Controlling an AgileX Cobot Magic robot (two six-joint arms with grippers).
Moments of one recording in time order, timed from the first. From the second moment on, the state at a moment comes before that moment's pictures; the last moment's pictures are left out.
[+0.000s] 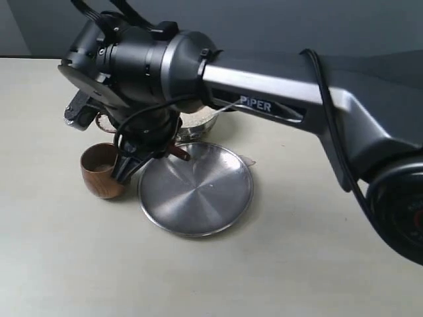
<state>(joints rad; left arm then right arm) 0.04 0.80 -0.73 -0.09 0.66 0.01 1.00 2.20 -1.91 -0.41 1.22 0.03</state>
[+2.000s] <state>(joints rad) 0.04 0.80 -0.73 -0.09 0.66 0.01 1.12 2.20 -1.81 -0.60 1.22 0.16</state>
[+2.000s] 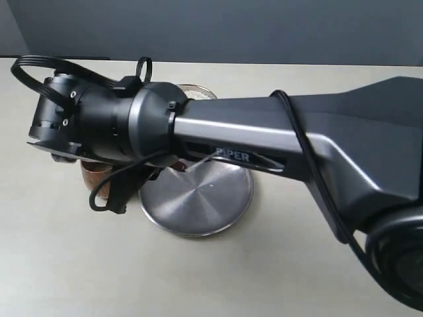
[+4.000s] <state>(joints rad) 0.04 0.80 -0.73 -0.09 0.66 0.01 1.18 2.24 -1.73 -0.81 1.22 0.18</state>
